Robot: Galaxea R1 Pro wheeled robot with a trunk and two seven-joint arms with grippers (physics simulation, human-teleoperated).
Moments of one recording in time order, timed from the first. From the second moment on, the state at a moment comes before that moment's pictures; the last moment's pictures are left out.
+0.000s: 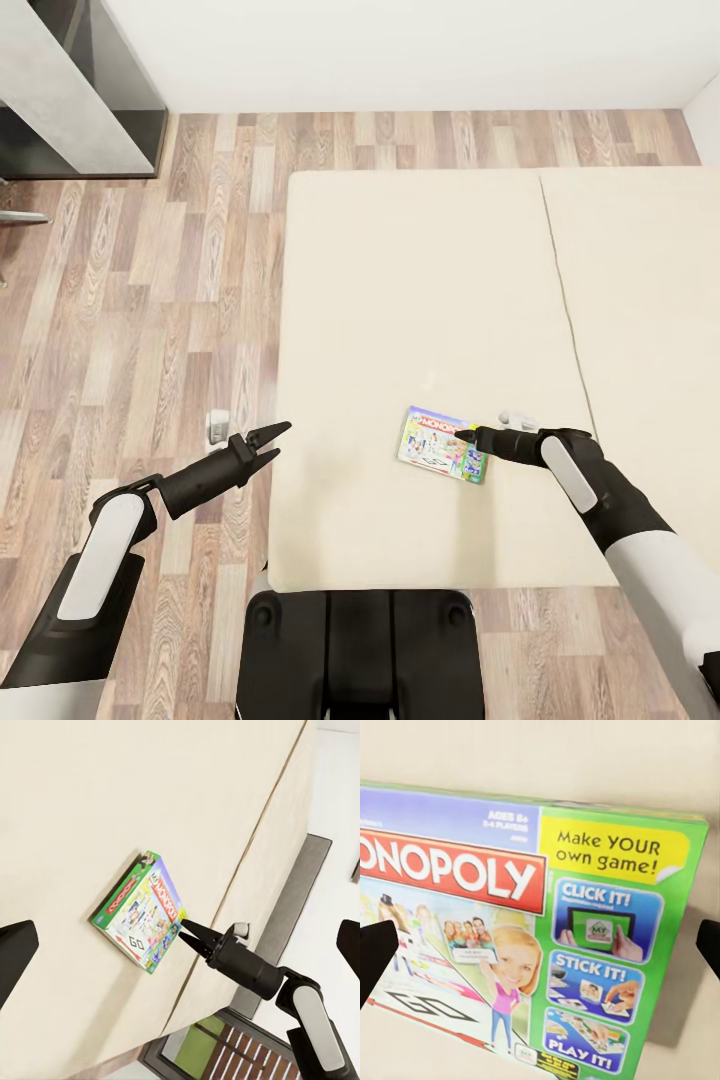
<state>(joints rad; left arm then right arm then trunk) -0.48 0.10 0.07 -1.54 1.23 0.92 -0.09 -0.88 -0.27 0.19 -0.91 -0.65 0.75 0.13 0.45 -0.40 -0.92</state>
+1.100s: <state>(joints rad) -0.48 0.10 0.07 -1.54 1.23 0.92 -0.09 -0.88 -0.29 0.19 -0.91 -0.65 0.73 0.09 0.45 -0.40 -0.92</state>
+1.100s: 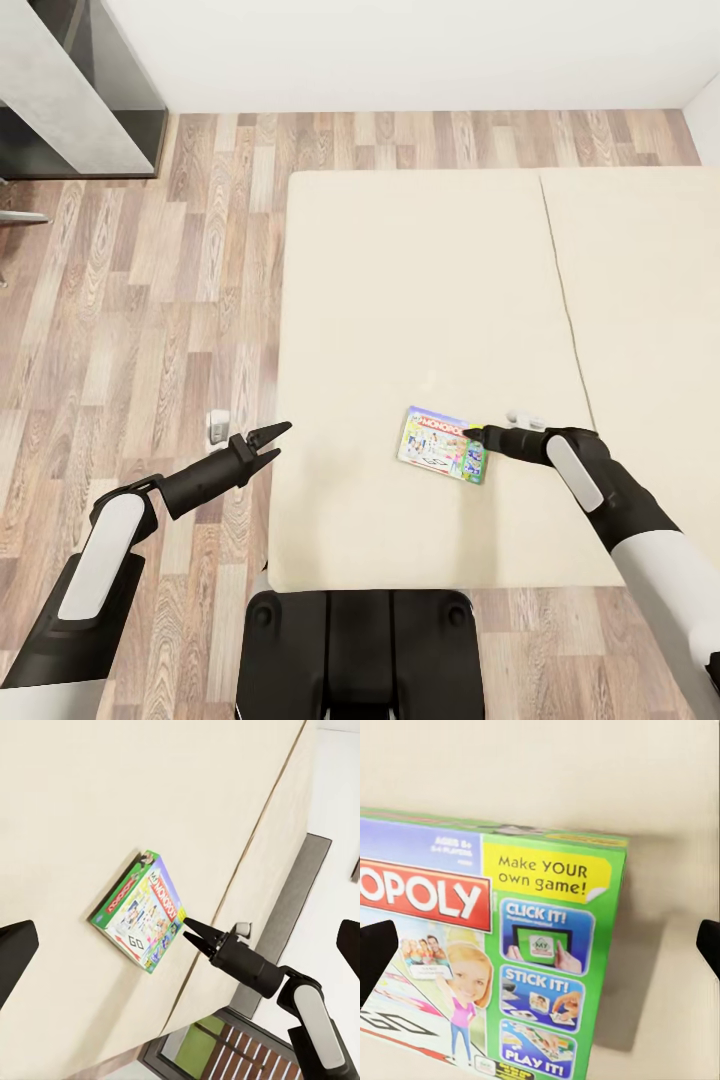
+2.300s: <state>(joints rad) -0.48 0.10 0.07 -1.54 1.23 0.92 -0.09 -0.90 -0.28 0.18 -0.87 -0.65 0.69 0.08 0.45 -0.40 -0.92</state>
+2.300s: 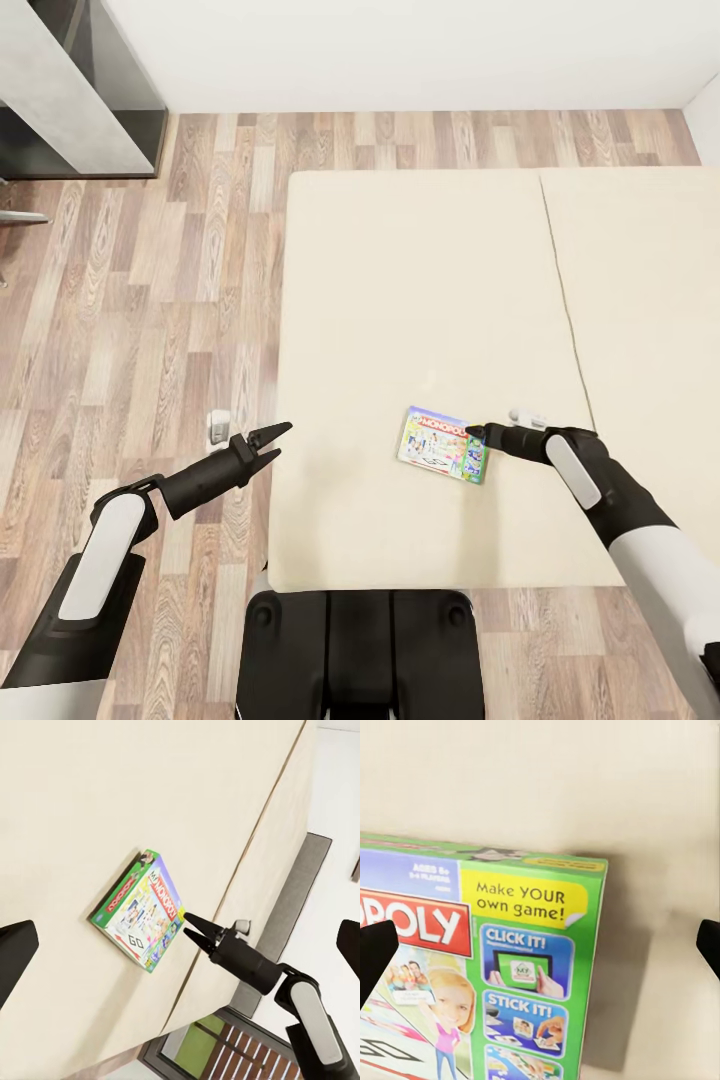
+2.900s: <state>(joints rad) -0.48 0.10 0.07 -1.54 1.23 0.92 -0.09 -0.91 -0.28 0.19 -0.83 -0.65 0.66 0.09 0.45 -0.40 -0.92</state>
